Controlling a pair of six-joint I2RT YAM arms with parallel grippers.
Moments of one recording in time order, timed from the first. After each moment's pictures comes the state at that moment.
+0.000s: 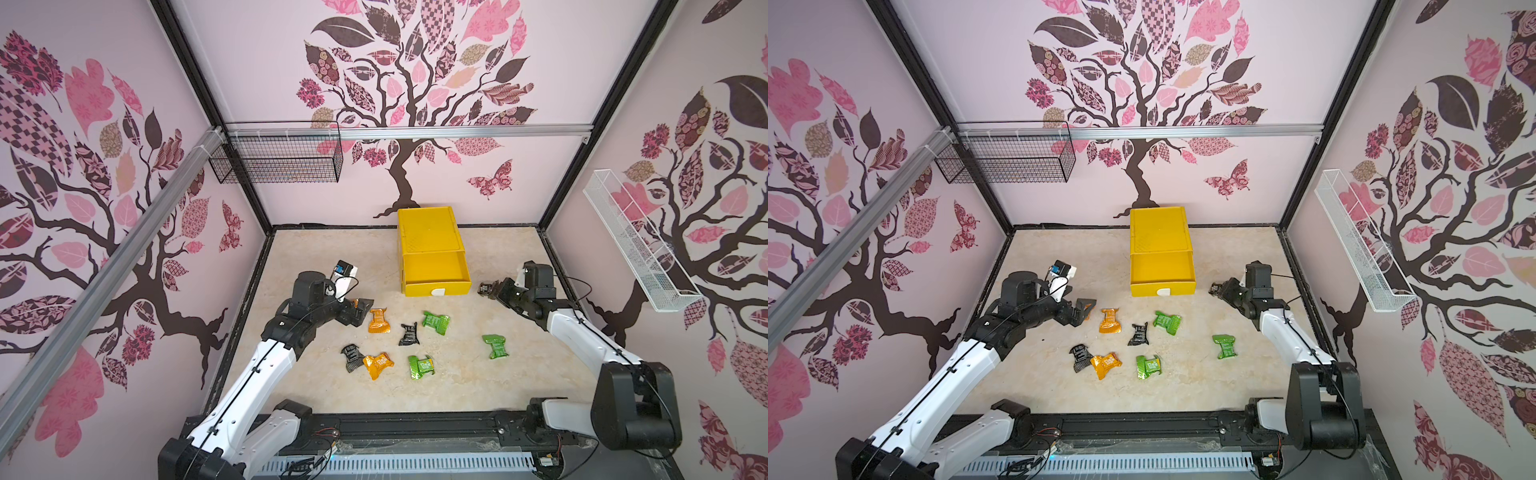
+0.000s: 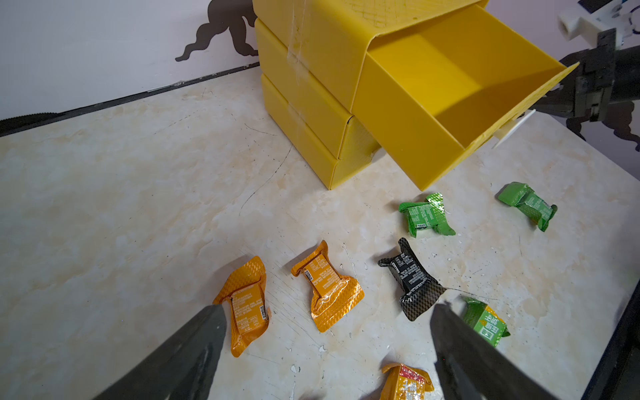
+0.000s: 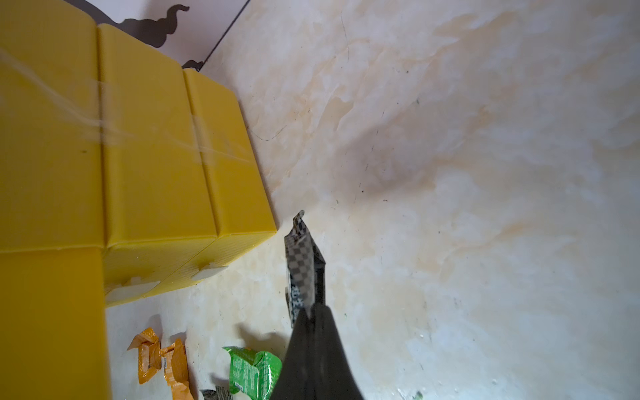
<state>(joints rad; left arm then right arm) -0.31 0.98 0.81 -0.41 0.30 0.08 0.01 1.25 0.75 -0.24 -0.26 0.66</state>
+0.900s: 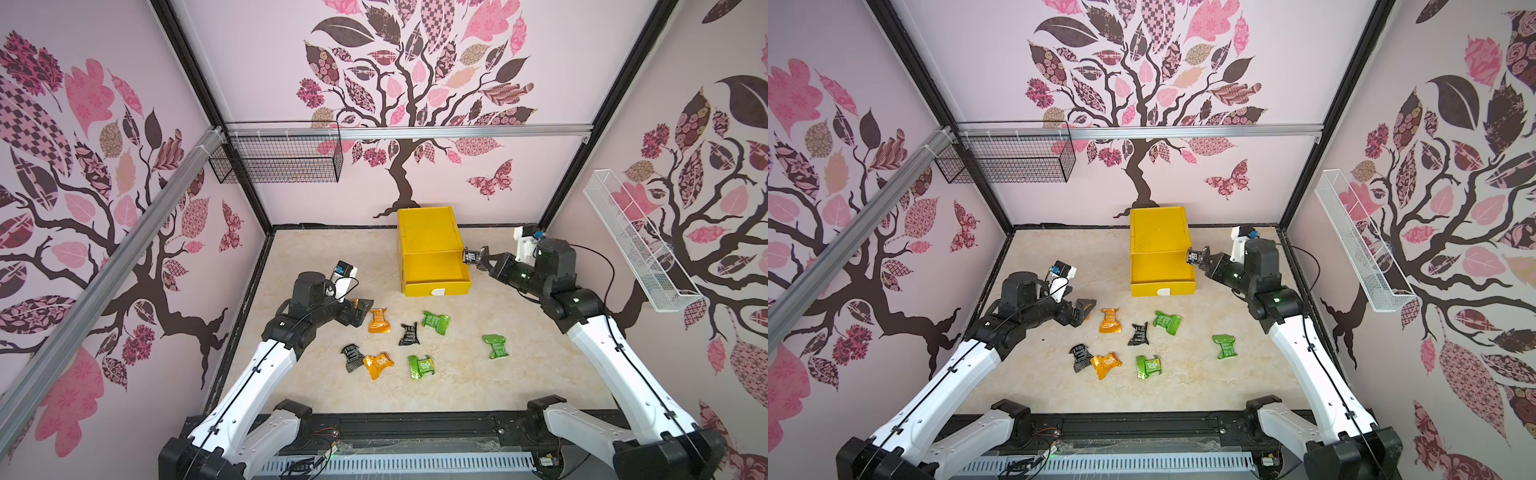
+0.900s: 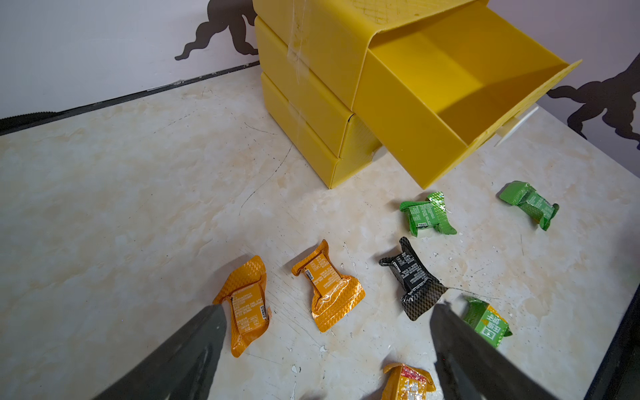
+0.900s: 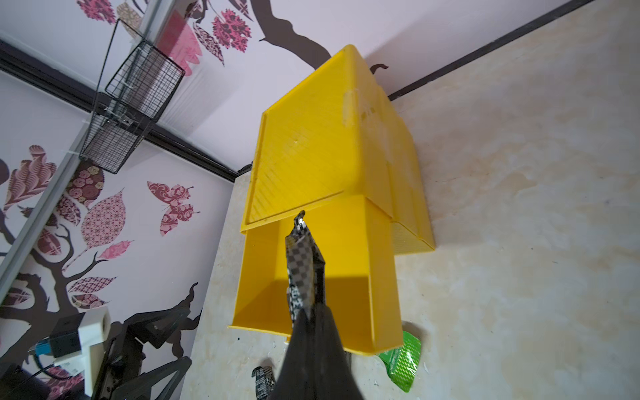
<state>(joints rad) -0.31 0.98 0.80 -0.41 0.30 0.08 0.25 1.08 1.11 -0.43 -0.31 0.66</state>
